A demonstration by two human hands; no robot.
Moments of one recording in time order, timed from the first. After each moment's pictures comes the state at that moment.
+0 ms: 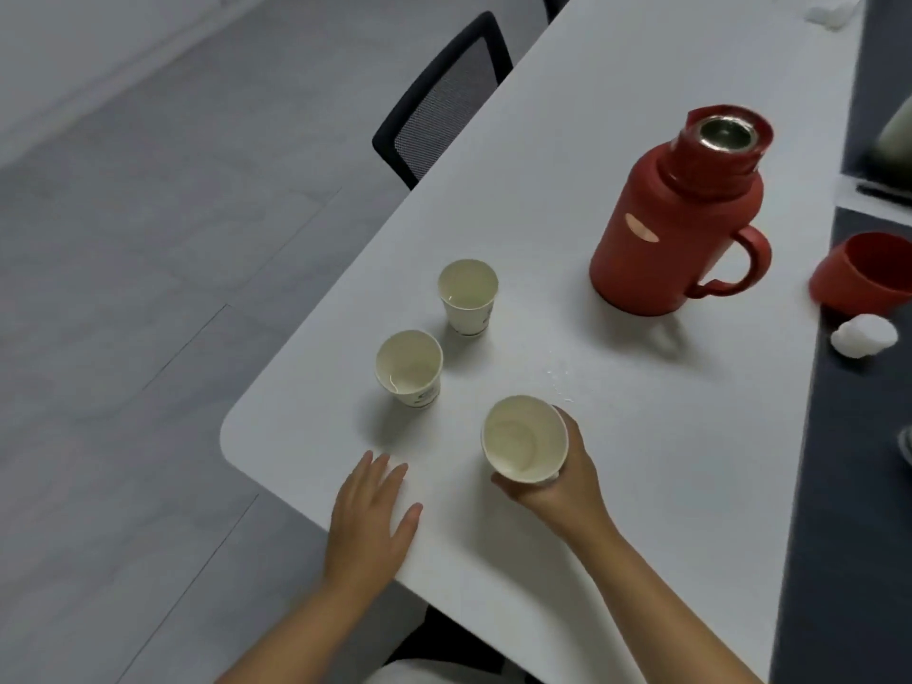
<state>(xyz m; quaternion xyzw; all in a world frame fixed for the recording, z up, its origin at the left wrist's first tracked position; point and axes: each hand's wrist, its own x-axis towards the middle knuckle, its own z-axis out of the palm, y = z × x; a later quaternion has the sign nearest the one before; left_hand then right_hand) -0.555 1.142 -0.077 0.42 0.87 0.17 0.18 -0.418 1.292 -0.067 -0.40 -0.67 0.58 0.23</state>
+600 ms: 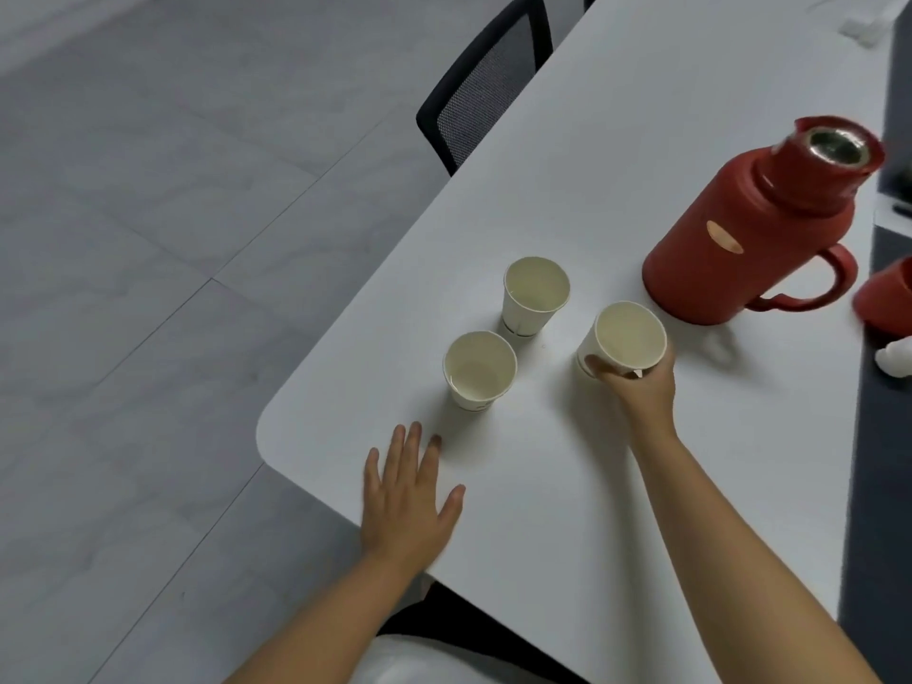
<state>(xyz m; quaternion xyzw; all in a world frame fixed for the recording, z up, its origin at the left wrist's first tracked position) -0.604 1.142 -0.114 0.44 0.88 0.02 0.17 -0.483 1.371 -0.077 -0.53 -0.58 0.50 0.36</state>
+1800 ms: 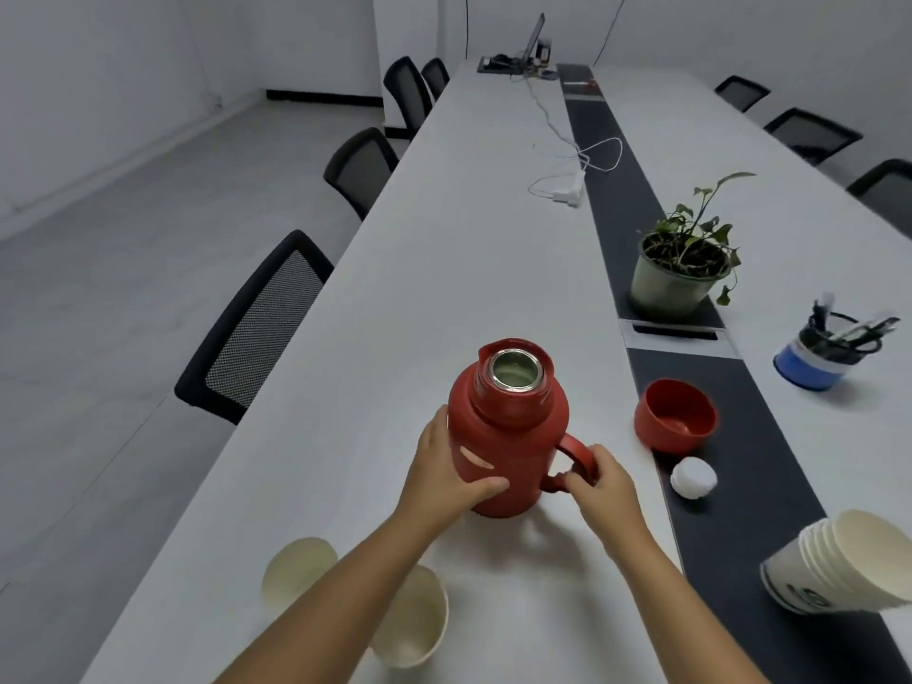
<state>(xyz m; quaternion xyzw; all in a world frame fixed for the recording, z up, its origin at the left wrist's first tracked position) -0.560 1.493 -0.005 0.53 0.67 0.38 0.35 -0.381 1.531 -0.019 -0.60 -0.57 0.44 0.35</state>
